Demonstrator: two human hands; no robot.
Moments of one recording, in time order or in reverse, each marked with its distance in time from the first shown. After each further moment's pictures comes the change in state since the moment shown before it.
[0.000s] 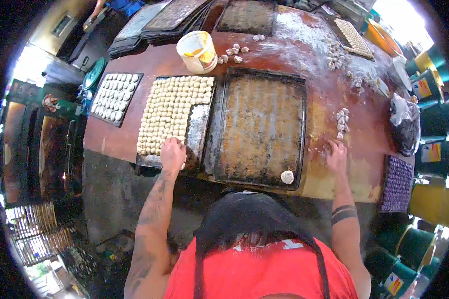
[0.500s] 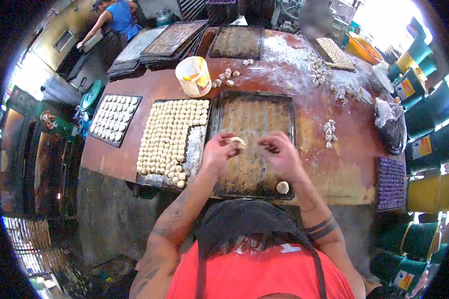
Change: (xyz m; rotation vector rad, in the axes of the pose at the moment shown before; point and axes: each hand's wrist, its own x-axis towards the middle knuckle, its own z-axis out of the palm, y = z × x) left_hand 0.016 0.169 -0.044 -1.760 -0.485 -0.234; right_hand 0.096 -0.246 -0.077 0.812 -0.083 -0.099
